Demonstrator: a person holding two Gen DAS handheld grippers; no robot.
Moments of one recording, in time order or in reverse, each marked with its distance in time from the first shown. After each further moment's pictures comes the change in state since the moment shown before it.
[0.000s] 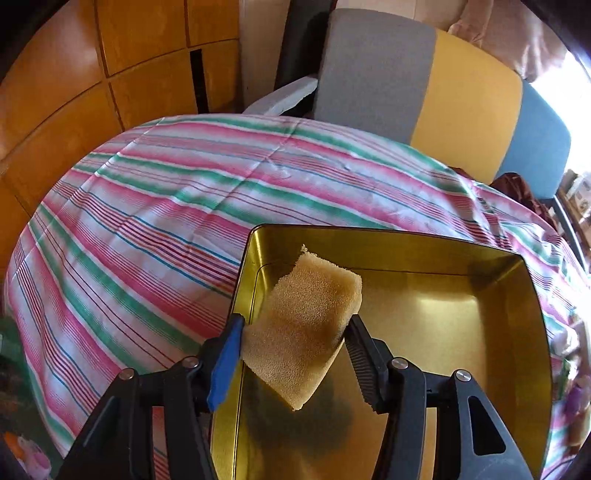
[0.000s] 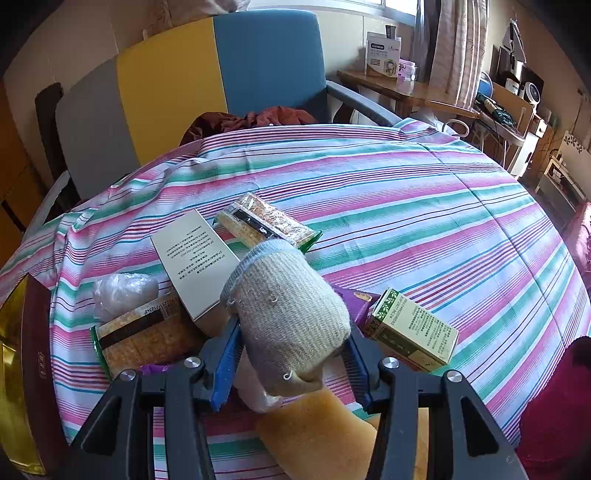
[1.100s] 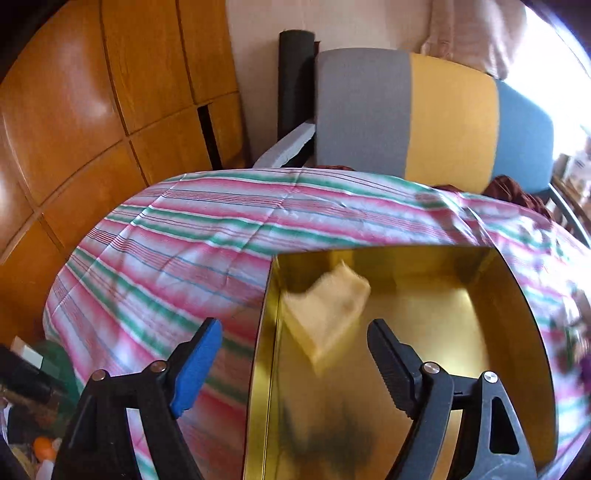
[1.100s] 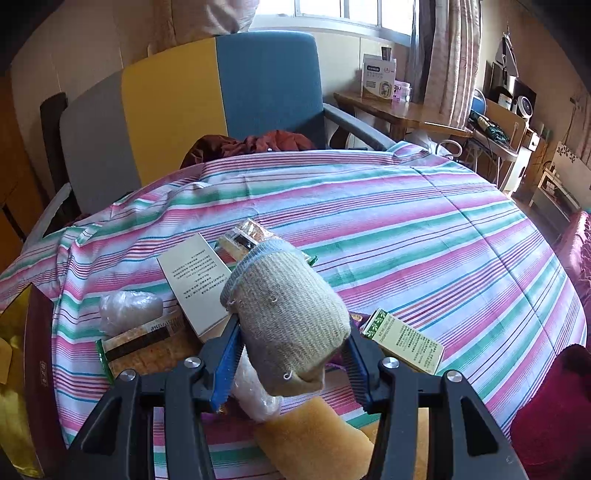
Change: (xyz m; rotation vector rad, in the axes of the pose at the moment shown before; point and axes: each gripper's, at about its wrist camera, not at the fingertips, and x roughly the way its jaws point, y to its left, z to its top) left arm -0.077 -0.012 -0.043 0.114 -0.199 0.079; right arm -0.023 0.004 0.001 -0.012 -0.115 -0.008
